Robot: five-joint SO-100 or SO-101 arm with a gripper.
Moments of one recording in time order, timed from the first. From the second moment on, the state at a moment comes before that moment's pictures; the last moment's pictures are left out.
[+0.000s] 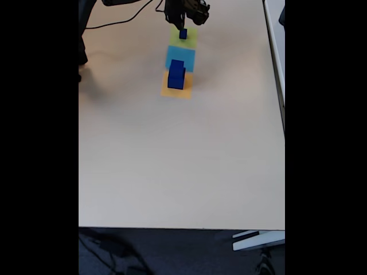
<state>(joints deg) -21.6 57.8 60.0 62.1 119.5</state>
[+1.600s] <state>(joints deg) -20.8 56.0 59.6 61.0 118.7</state>
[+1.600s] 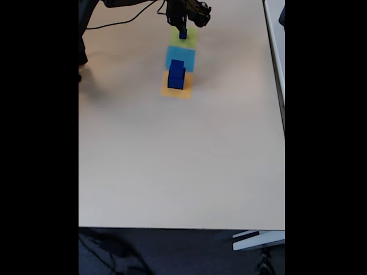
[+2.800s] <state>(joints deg) -21.4 56.0 59.6 61.0 118.8</state>
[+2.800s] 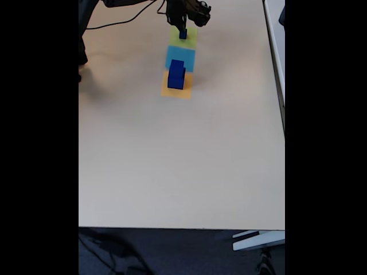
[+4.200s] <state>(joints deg) -21.7 56.0 59.6 61.0 119.2</state>
